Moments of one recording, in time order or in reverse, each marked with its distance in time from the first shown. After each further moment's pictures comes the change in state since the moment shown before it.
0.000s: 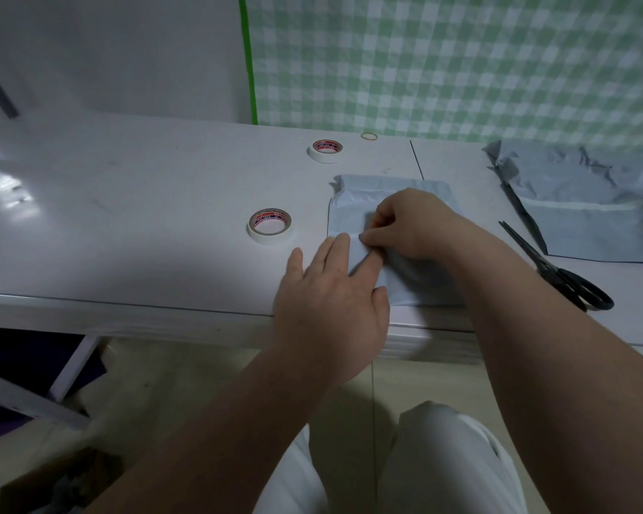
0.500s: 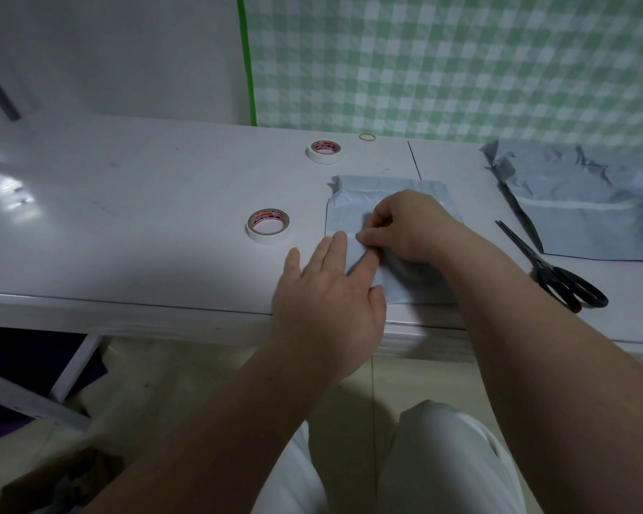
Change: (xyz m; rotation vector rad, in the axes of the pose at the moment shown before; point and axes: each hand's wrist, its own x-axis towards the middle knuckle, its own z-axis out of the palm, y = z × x) left_hand 0.001 0.001 -0.003 0.004 -0.091 -0.005; right_hand 0.003 0.006 0.005 0.003 0.057 -0.019
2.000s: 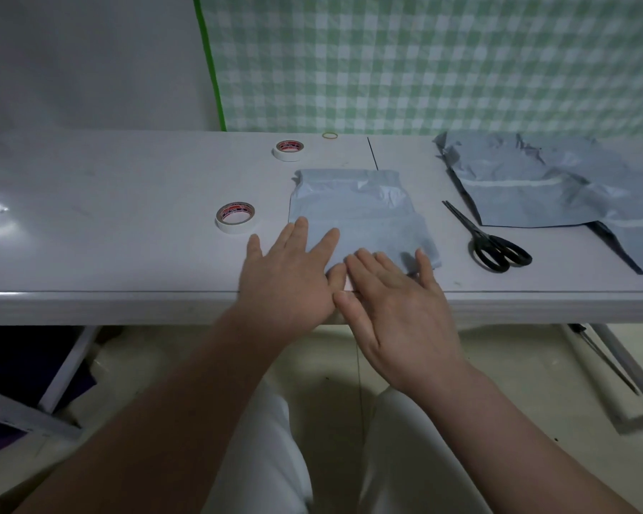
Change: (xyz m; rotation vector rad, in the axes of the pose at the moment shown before) left_hand 0.007 0.007 -0.020 0.060 -0.339 -0.068; right_hand -0.147 0.008 0.055 -0.258 0.393 -0.132
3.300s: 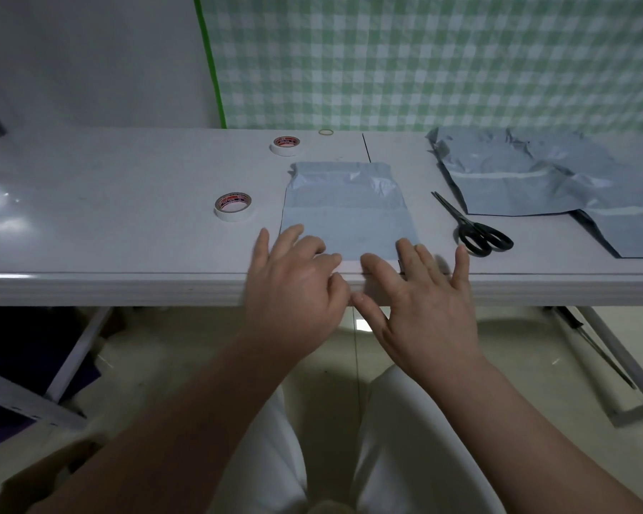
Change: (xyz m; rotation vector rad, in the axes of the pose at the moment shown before) left_hand -0.041 0.020 0.011 -0.172 0.443 0.129; right_hand -0.023 0.023 -0.004 -0.157 -0.010 0.136
